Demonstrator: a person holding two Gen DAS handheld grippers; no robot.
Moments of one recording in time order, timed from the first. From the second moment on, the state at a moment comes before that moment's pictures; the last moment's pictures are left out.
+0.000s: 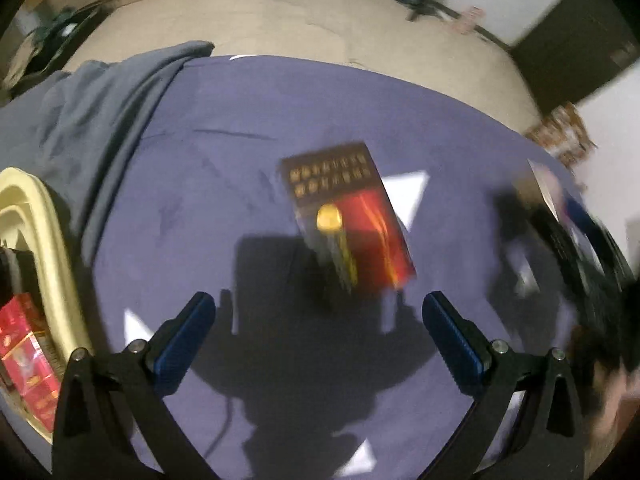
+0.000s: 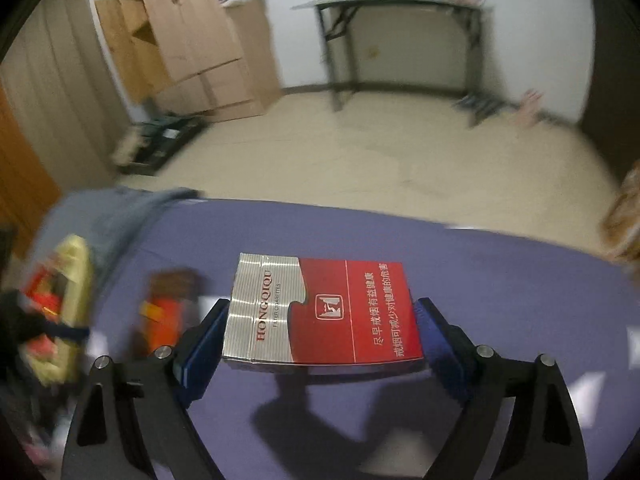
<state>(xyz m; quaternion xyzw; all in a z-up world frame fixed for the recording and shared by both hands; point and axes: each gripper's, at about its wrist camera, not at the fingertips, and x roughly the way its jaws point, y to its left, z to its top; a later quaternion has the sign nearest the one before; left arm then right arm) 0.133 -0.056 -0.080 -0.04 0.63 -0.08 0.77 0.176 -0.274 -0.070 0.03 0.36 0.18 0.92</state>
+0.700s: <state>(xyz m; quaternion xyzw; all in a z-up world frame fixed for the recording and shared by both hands) 0.088 0.049 0.004 -0.07 0.56 -0.01 0.82 0.093 -0.251 -0.047 -0.05 0.33 0.19 0.92</state>
